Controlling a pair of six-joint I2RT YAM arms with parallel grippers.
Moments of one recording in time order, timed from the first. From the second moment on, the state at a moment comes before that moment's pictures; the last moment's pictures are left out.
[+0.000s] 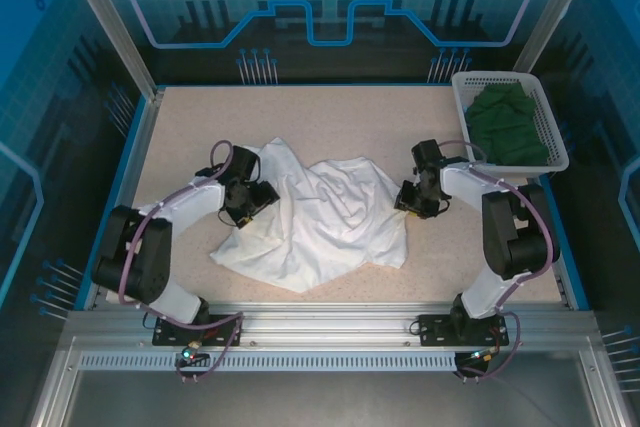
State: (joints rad) left arm -0.26 1.56 0.89 -0.56 0.13 -0.95; right arm 0.20 1.69 0.97 -0.66 -0.19 0.55
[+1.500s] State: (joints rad) left arm -0.09 1.70 1.26 -0.70 0.04 -0.92; right arm 0.41 1.22 0.87 -0.61 0.03 0.79
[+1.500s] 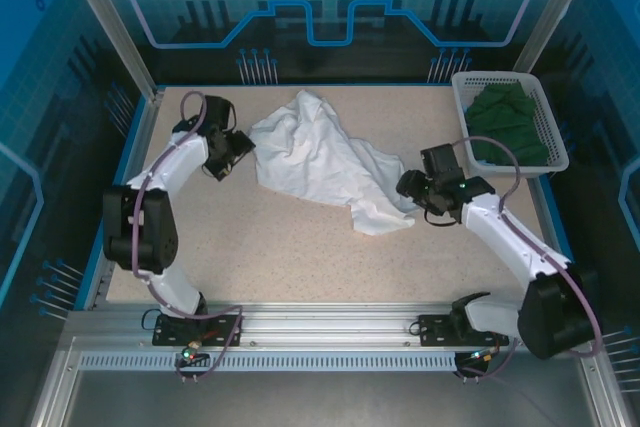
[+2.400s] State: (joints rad) left arm -0.14 1.99 1.34 -0.55 0.15 -0.93; right arm 0.69 1.79 1.12 -0.70 0.04 0.71
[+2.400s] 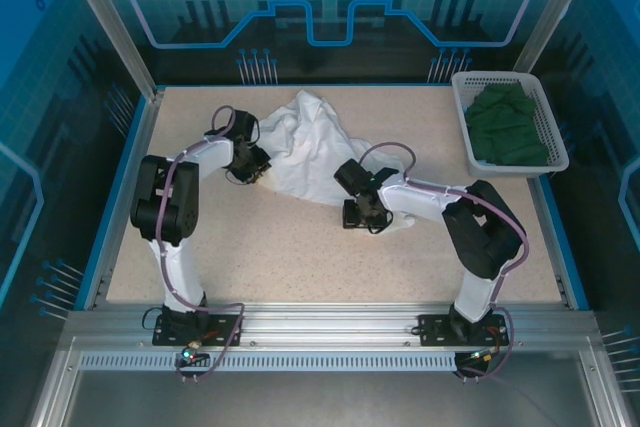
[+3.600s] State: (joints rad) left arm -0.16 1.88 1.21 -0.55 0.11 -0.93; right arm 0.53 1.33 0.94 -0.64 -0.12 0.57
